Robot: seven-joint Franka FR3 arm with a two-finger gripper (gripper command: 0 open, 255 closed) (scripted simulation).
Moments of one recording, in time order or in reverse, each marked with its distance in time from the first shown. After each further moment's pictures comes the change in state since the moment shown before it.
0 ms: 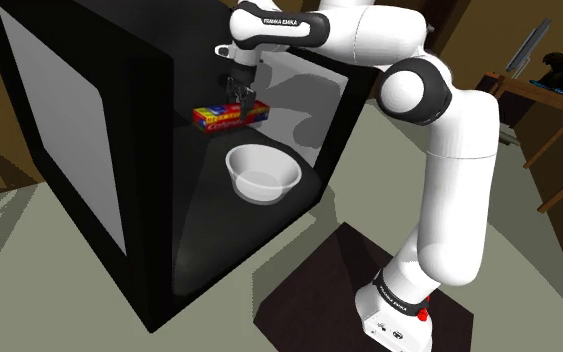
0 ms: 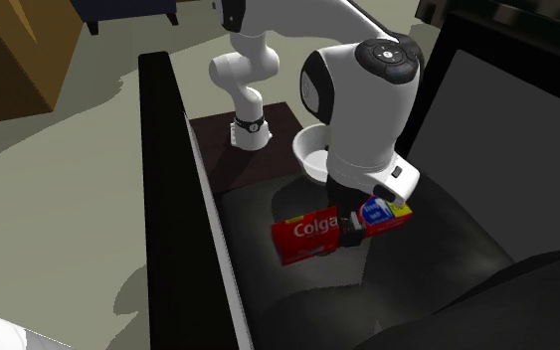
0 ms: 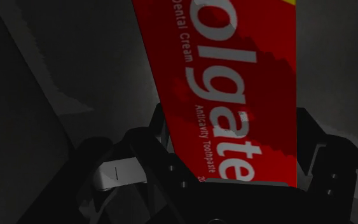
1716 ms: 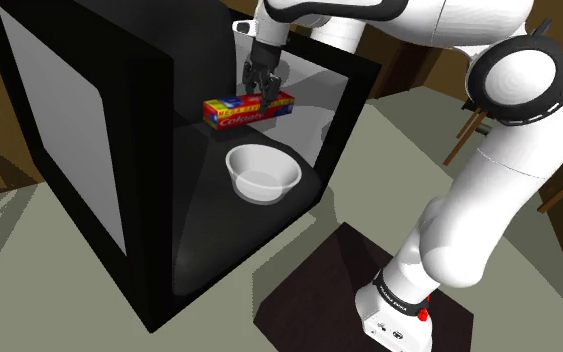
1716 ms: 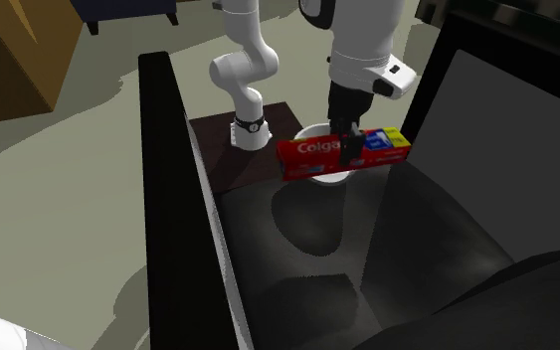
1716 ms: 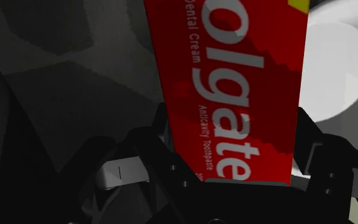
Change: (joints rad) arm 0.080 -0.410 0.032 -0.358 -0.038 -0.049 0.111
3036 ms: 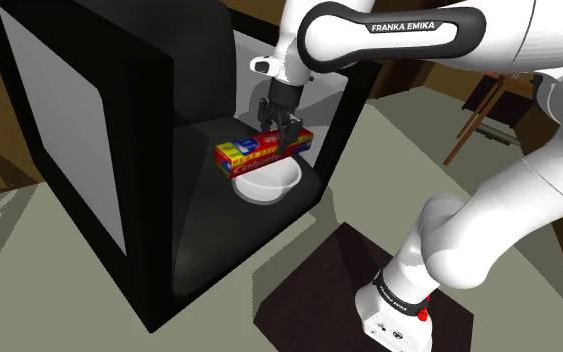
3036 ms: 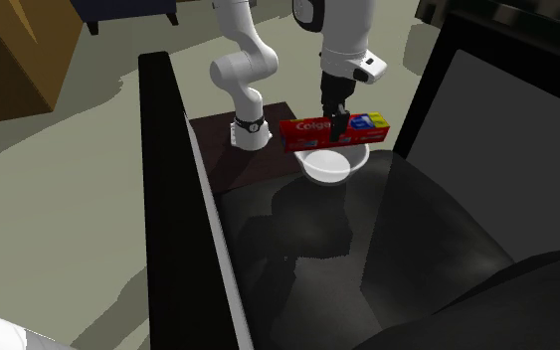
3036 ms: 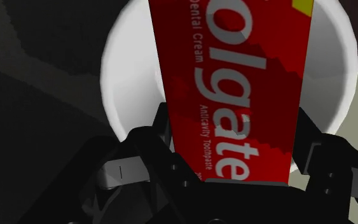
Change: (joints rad) arm 0.060 -0.351 0.076 -0.511 0.003 0.161 0.132
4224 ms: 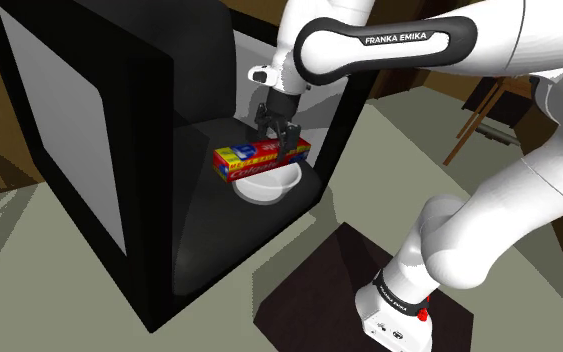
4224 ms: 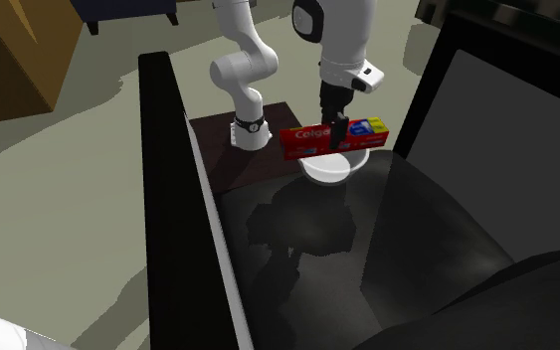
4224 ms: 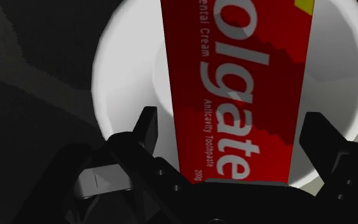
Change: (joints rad) arm 0.000 0.009 0.001 -0.043 0.000 0.054 0.000
